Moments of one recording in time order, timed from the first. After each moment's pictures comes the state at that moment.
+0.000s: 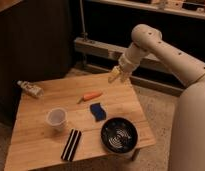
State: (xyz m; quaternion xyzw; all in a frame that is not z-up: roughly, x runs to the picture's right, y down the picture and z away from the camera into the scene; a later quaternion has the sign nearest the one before) arm 0.084 -0.052 0.742 -0.40 0.02 0.56 0.72
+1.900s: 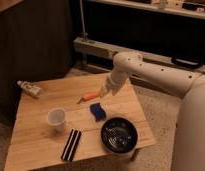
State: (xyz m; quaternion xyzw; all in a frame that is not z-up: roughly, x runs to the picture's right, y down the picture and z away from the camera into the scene) arm 0.033 0.035 0.805 -0.34 0.04 0.57 0.75
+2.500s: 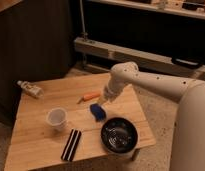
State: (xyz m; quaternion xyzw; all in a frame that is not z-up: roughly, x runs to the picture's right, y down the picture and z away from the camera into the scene) arm 0.018 0.073 0.836 -0.34 0.01 0.52 0.78
